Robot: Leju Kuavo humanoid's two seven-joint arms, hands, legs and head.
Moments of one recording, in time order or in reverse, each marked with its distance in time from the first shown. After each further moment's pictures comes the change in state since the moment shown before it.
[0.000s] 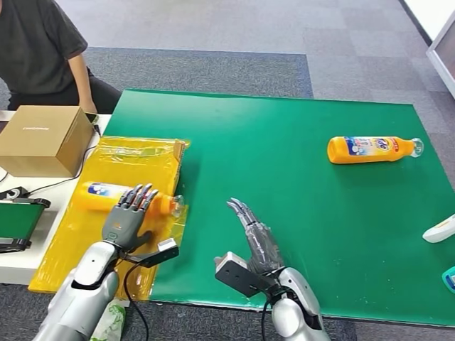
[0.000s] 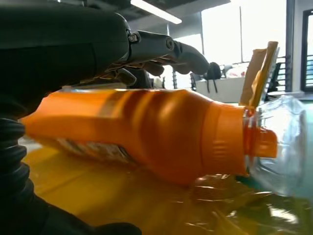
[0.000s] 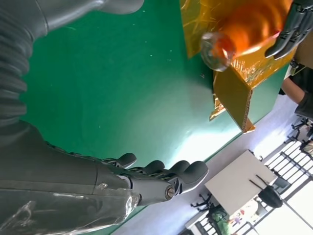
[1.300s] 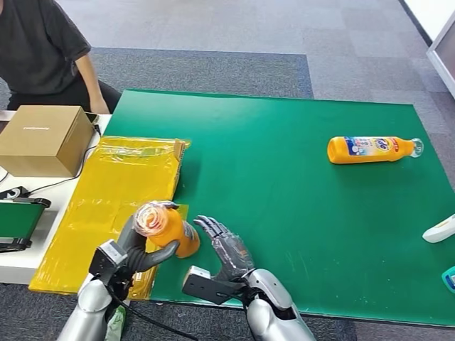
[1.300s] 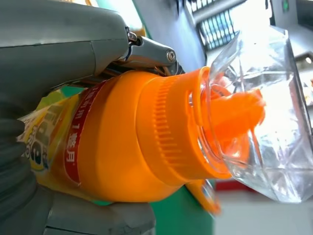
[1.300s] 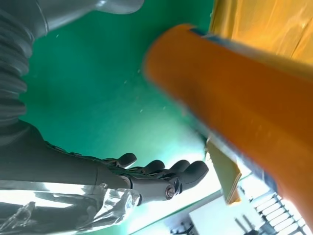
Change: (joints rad) left arm 0.199 -0.120 -0.012 -0.410 1.113 -0.649 -0.356; right arm -0.131 0.007 0.181 0.303 0.032 -0.090 0.023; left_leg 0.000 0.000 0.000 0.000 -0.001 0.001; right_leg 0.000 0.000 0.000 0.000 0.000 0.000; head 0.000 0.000
